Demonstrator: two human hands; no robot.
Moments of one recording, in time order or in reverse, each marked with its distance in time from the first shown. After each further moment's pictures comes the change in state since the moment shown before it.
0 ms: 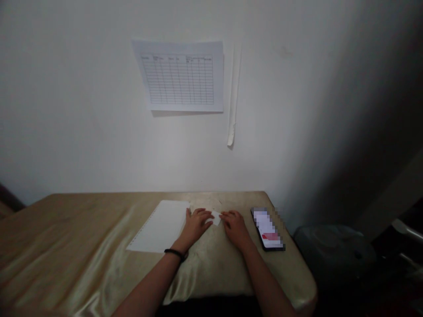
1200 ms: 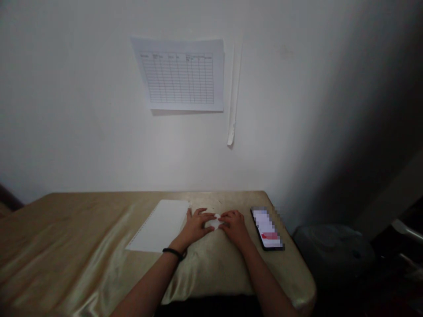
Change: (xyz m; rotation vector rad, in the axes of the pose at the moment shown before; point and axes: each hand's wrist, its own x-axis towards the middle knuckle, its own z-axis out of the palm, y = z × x) left_hand 0.000 -0.009 0.007 -0.082 -0.101 0.070; right_hand 0.002 0.002 0.001 -0.017 0.007 -0.002
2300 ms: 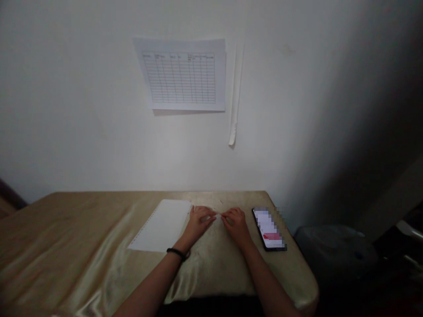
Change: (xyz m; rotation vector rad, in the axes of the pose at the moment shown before) left_hand 0.005 0.018 -0.006 -0.191 0.320 -0.038; right_hand 0.003 -0.003 0.001 0.165 0.337 -0.205
